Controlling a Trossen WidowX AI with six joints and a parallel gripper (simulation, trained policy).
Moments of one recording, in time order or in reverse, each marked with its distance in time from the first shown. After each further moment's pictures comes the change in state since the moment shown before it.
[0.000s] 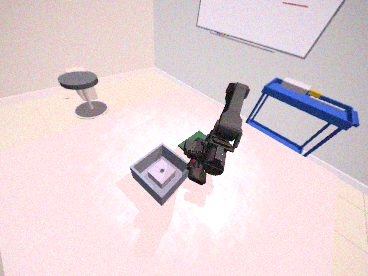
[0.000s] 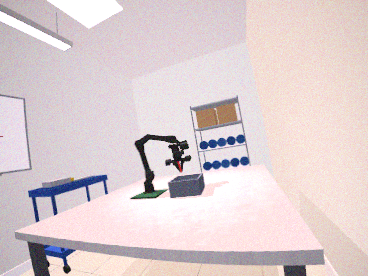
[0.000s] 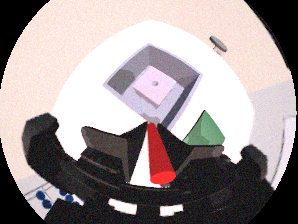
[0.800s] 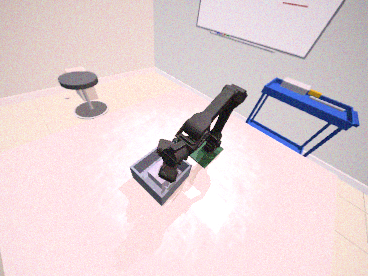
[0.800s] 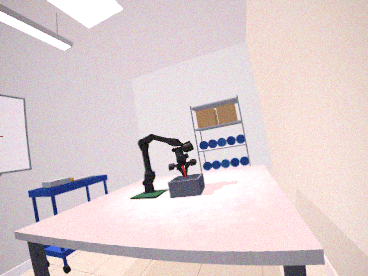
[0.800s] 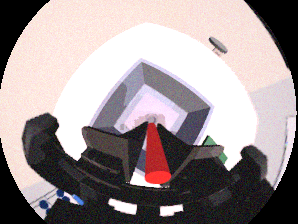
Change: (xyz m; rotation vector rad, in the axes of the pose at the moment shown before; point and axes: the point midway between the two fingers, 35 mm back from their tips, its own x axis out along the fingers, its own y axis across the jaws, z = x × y) arm 0.062 0.005 0.080 0.040 -0.036 -0.005
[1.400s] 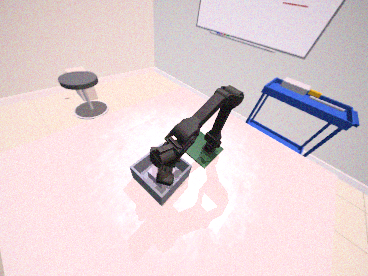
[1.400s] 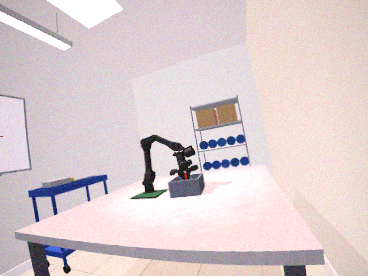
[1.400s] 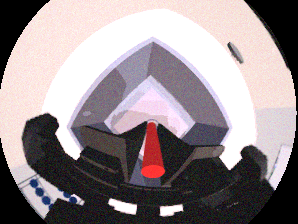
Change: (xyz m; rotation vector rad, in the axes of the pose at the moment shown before) arm 0.043 0.000 -0.001 -0.186 0.109 0.027
